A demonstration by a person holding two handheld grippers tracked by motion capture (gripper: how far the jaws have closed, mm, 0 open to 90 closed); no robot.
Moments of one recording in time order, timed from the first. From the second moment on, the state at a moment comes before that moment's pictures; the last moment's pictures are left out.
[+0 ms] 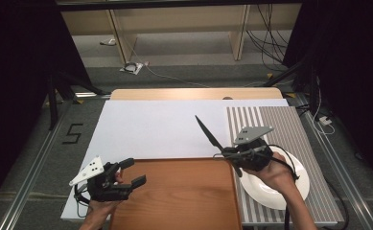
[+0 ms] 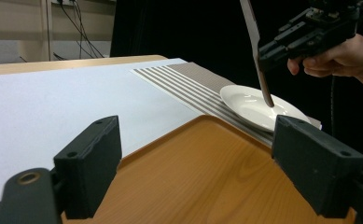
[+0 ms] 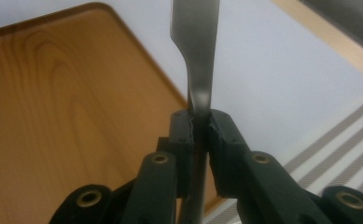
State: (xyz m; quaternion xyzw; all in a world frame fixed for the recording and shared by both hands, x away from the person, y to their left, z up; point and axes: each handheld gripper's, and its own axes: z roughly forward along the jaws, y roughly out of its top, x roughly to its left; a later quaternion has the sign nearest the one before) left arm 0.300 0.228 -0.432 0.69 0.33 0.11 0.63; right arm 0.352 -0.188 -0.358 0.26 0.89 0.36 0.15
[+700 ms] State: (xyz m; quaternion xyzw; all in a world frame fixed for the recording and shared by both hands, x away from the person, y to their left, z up) left arm 0.298 0.228 -0.431 0.69 0.33 0.11 0.63; right arm 0.316 -0.159 -0.388 0.26 0.89 0.36 0.06
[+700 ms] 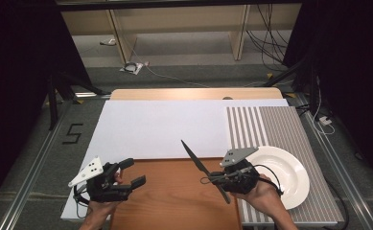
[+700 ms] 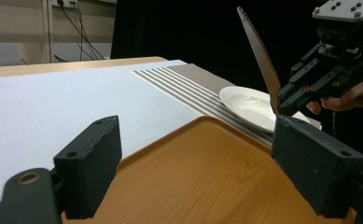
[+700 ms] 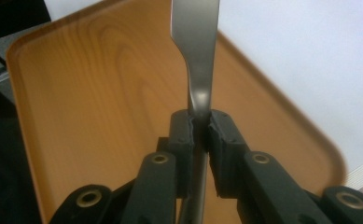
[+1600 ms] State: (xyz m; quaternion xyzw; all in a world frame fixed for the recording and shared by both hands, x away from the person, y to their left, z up) left arm 0.298 0.228 -0.431 0.69 0.32 0.11 0.63; right arm 0.291 -0.144 -0.423 0.28 0.91 0.30 -0.01
